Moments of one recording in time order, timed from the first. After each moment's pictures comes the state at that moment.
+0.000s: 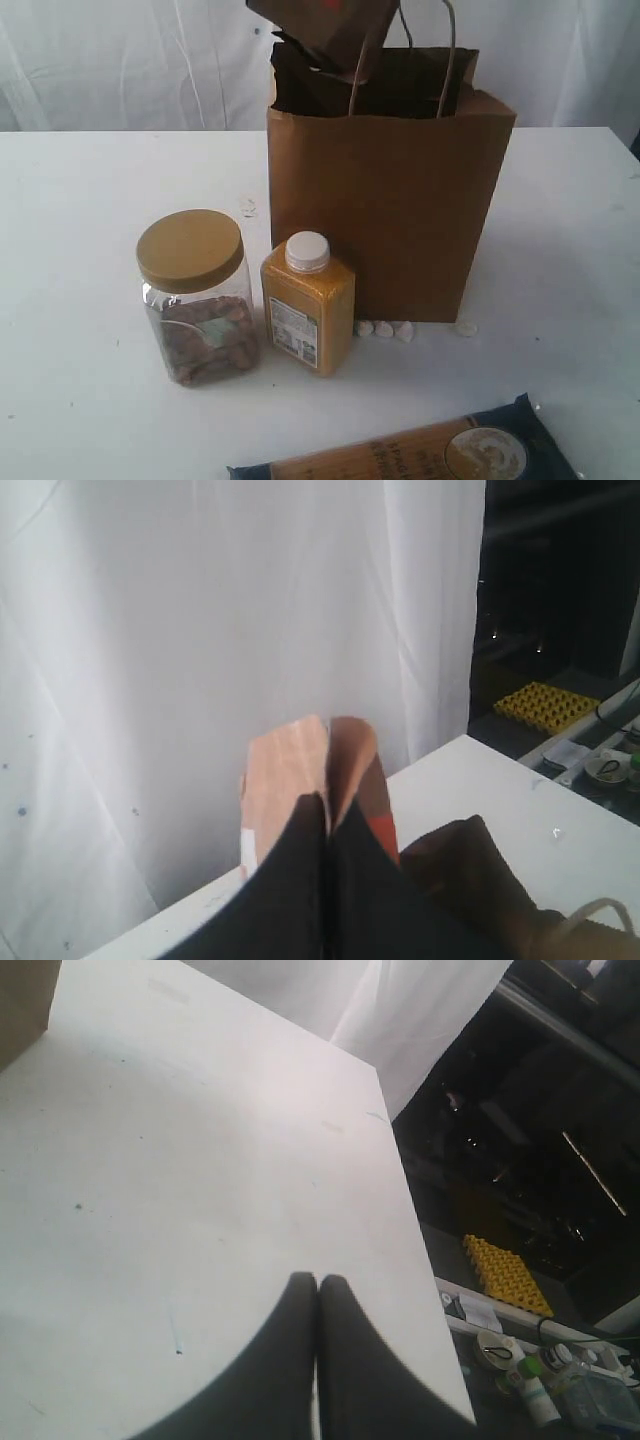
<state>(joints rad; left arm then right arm) -0.76 1.49 -1.54 0.39 0.25 -0.32 -0.12 0.00 0.00 -0.13 0.34 -0.37</state>
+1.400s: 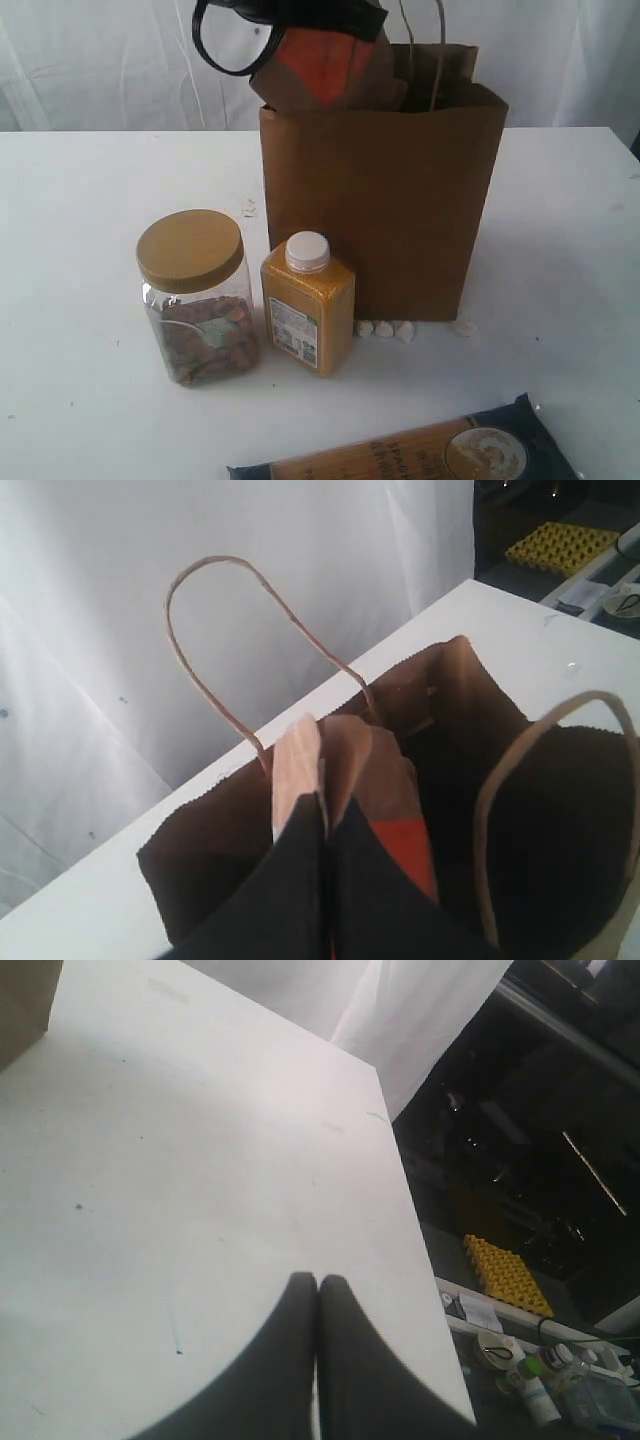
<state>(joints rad) -0.81 1.56 -1.54 0.38 0.43 -0.19 -0.12 0.00 0.00 -0.13 0.34 -0.37</state>
